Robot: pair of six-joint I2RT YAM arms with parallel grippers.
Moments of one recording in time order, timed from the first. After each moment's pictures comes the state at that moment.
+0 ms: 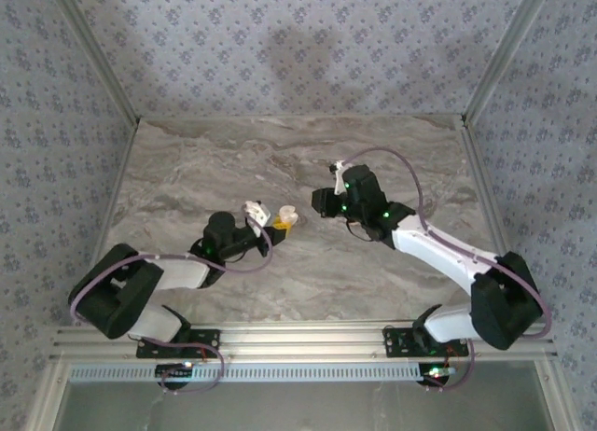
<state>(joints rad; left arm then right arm) -0.62 1.44 0.35 0.91 0.43 -0.03 0.64 1.33 0.88 -0.07 -0.13 0.53</state>
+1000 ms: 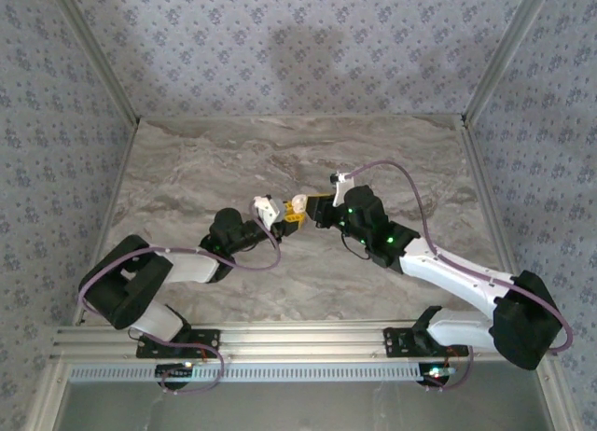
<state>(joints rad) -0.69 1.50 0.43 1.07 0.42 0.02 0.78 1.20 0.75 0.12 0.03 0.57</state>
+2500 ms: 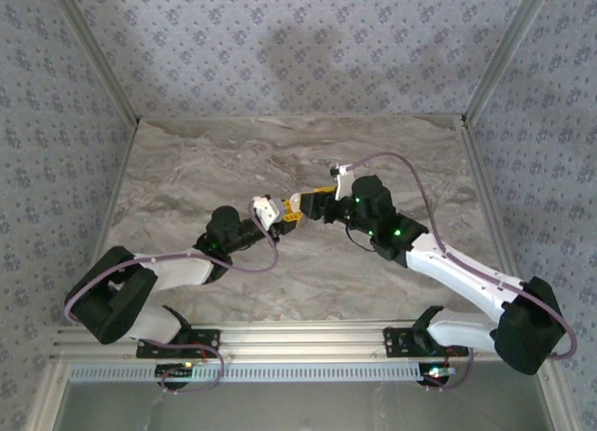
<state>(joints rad) -0.69 1.39 0.44 0.92 0.39 0.11 0.72 1.17 0.82 0.05 -0.15 0.52</state>
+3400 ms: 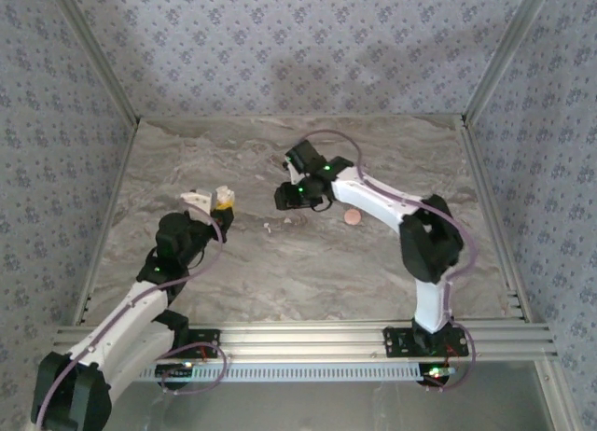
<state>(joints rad) -0.35 0.78 0.33 0.22 0.11 -0.16 0.72 1.95 1.61 -0.70 -0.20 0.43</state>
